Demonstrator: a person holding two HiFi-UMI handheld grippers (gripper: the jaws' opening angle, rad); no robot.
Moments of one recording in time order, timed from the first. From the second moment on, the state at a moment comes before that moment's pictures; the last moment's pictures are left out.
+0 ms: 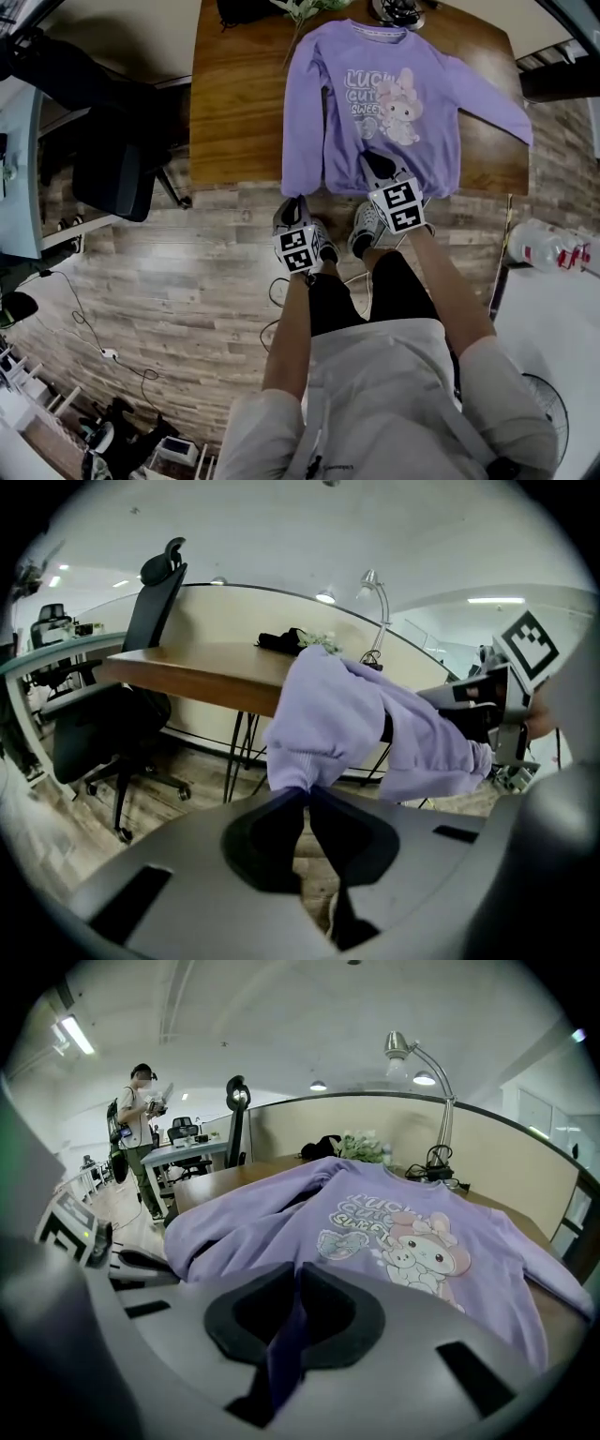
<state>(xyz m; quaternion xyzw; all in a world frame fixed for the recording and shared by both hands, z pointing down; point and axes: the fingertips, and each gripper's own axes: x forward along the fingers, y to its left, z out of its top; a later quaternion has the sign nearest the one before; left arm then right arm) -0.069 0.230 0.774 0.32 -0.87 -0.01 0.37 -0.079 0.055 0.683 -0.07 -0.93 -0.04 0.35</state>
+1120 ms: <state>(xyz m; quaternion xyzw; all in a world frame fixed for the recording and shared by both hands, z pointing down) -0.236 0.342 0.496 0.23 -0.92 0.26 0.21 -0.070 0.062 0.691 -0.17 -0.89 0.04 0.42</state>
